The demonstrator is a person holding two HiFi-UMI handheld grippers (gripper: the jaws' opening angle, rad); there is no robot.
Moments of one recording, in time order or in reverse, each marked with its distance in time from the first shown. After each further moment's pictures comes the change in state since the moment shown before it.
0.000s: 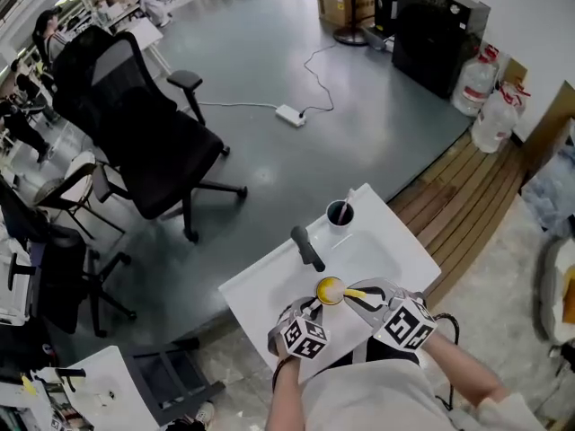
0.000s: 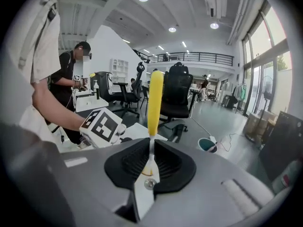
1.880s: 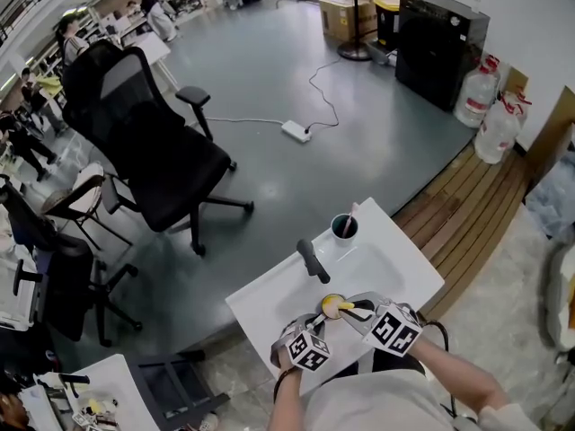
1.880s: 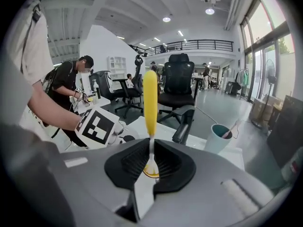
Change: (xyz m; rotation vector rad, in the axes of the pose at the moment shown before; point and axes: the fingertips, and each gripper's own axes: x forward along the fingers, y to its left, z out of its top) left arm 0.006 -0.012 -0.027 0.075 0.061 -0.027; right arm 0.037 0.018 -0.026 0.102 0.077 0.077
